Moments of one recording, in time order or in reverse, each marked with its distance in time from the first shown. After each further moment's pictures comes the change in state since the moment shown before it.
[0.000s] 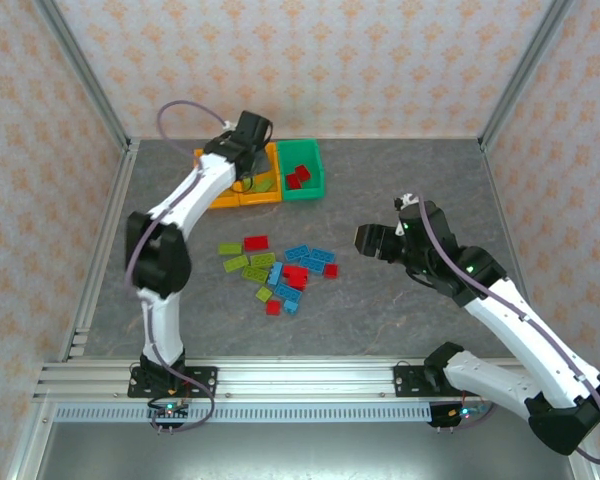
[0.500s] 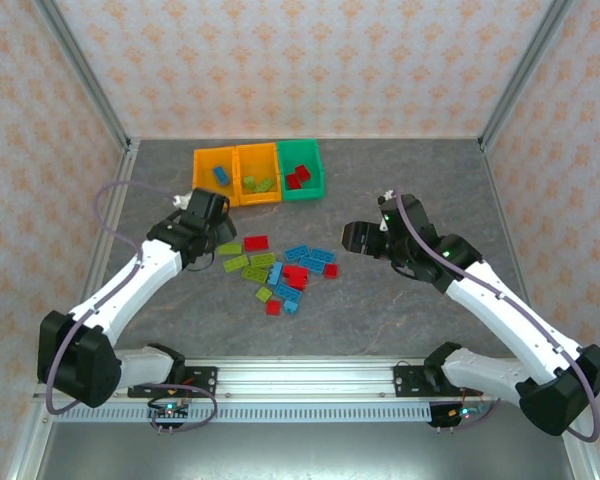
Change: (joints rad) left arm -0.005 -0.638 -0.818 0.081 0.027 -0.148; right arm 0.007 0.126 -0.004 0.068 -0.053 0.016
